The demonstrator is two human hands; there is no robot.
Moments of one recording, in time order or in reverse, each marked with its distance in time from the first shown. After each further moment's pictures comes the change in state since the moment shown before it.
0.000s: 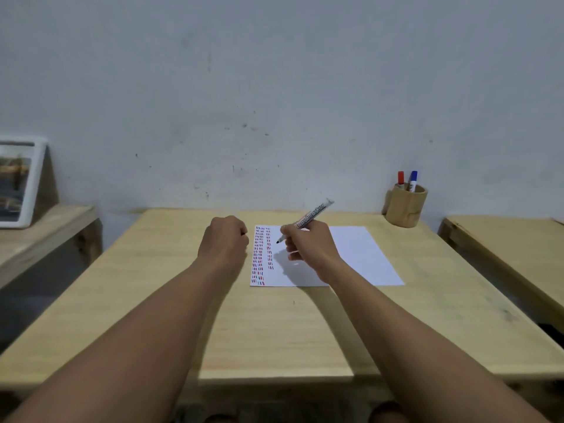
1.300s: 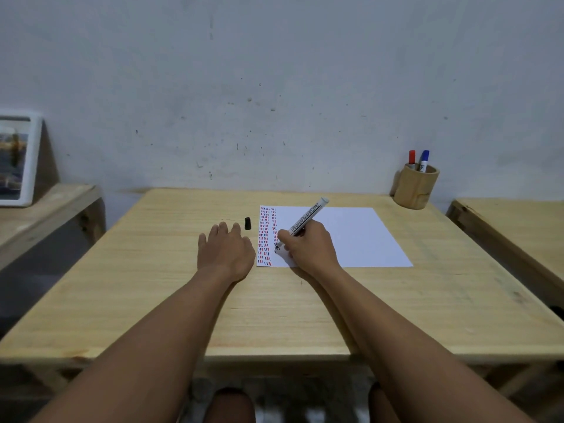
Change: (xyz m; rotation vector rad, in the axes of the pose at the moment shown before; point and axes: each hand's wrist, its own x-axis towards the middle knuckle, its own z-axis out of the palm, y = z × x) left_hand -0.036 -0.027 0.027 0.298 -0.211 -0.076; right_hand -0.013 0.038 0.020 -0.390 0.073 -0.106
